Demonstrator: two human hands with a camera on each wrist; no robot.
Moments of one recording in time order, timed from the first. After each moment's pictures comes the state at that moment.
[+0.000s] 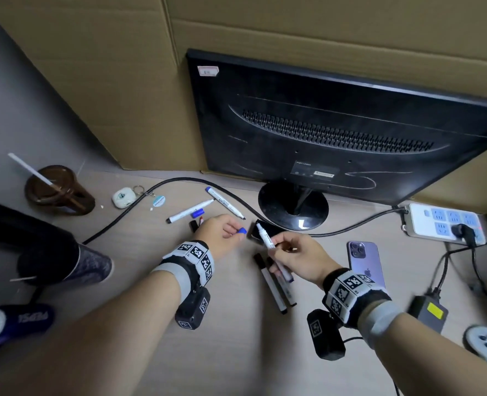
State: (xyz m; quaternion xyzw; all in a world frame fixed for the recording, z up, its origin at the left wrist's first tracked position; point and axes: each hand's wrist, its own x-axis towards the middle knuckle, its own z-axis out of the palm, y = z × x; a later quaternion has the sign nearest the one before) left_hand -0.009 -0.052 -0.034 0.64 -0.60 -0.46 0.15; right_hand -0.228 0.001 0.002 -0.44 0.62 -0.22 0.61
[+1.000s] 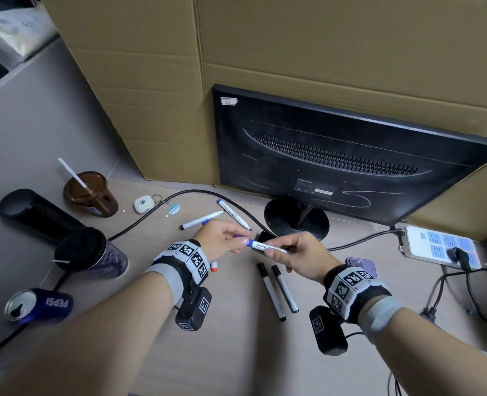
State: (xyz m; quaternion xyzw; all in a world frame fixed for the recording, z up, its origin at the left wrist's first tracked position) left_hand 0.012 -0.034 0.018 0.57 -0.56 -0.57 0.22; right_hand -0.234 -0.008 0.029 -0.59 0.56 -0.22 0.54
